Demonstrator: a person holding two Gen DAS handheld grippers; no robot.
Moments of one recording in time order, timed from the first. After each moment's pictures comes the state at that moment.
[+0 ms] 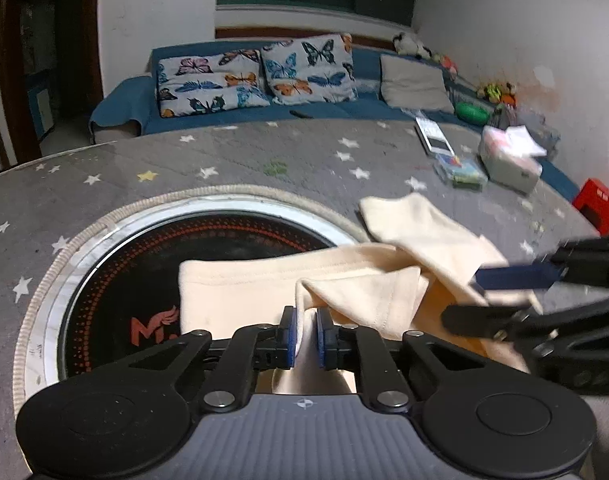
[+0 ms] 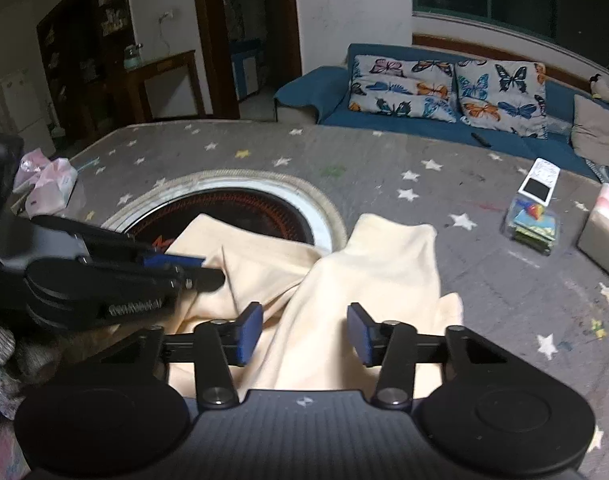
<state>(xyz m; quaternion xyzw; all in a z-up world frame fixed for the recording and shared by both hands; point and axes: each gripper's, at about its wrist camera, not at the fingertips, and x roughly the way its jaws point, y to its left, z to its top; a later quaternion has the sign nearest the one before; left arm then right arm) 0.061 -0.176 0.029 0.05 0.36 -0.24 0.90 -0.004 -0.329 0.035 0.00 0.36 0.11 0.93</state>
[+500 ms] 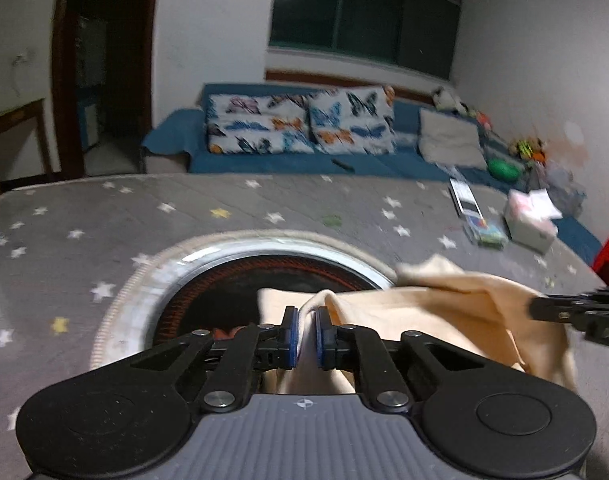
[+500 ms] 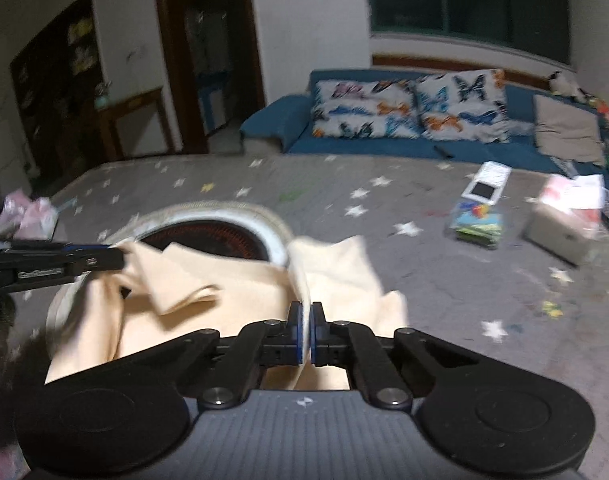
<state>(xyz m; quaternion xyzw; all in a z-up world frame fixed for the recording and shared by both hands) 0.029 -0.122 0.066 0.00 0.30 -0.18 0.94 -0.047 -0.372 0.056 0.04 0.31 0.04 0.95</state>
